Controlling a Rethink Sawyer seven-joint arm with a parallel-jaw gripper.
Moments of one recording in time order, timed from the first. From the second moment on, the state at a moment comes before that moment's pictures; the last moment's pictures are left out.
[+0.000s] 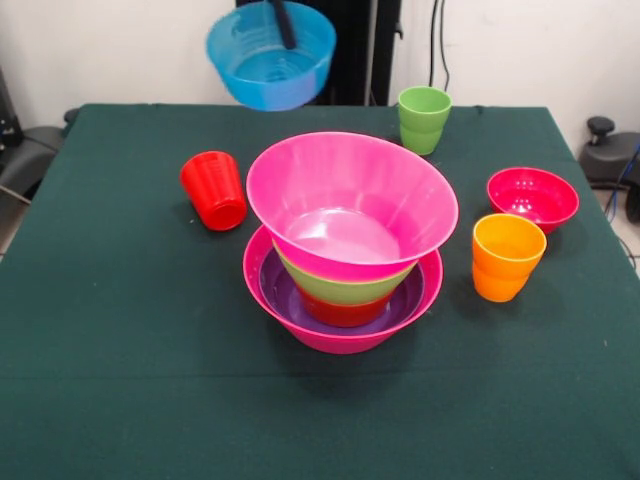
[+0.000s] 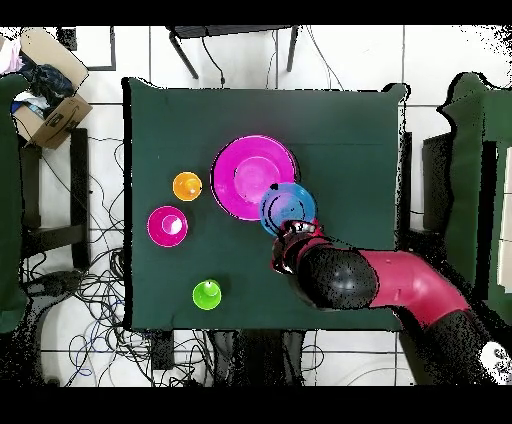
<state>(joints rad) -1.05 -1.01 0.85 2.20 -0.24 0.54 0.31</state>
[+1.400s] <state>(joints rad) -0.77 -0.98 0.73 2.21 -0.24 0.45 0.40</state>
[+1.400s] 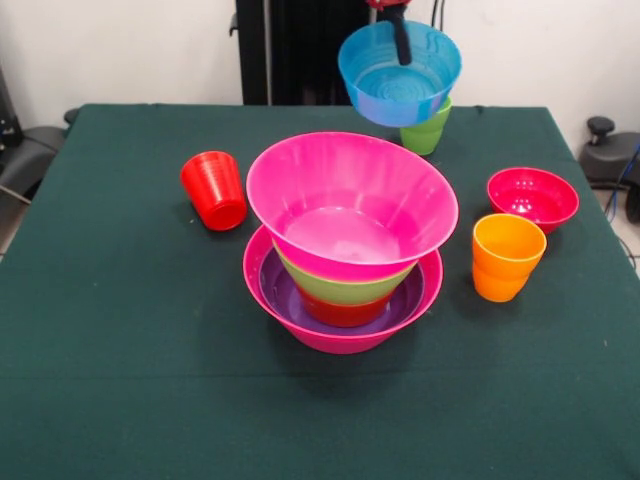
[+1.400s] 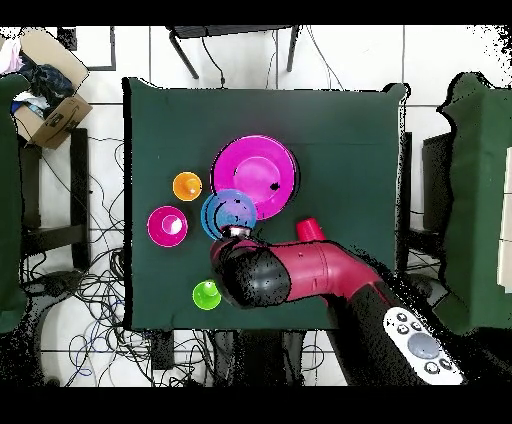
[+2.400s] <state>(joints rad) -0.76 -0.94 0.74 2.01 -0.24 0.68 0.40</state>
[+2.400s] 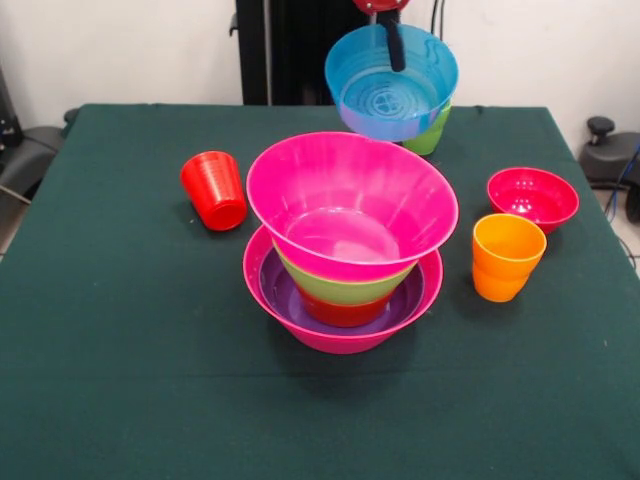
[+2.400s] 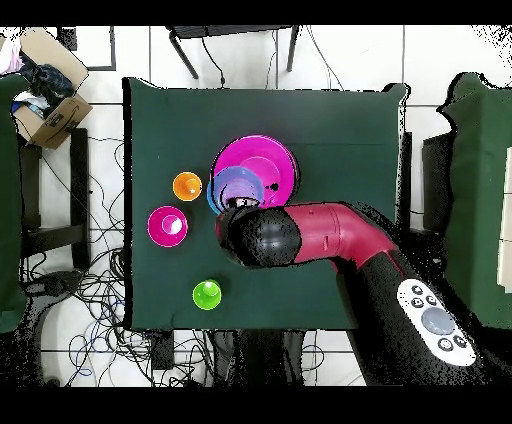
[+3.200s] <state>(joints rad) -0.72 -0.80 0.75 1.81 -0.27 0.69 0.40</state>
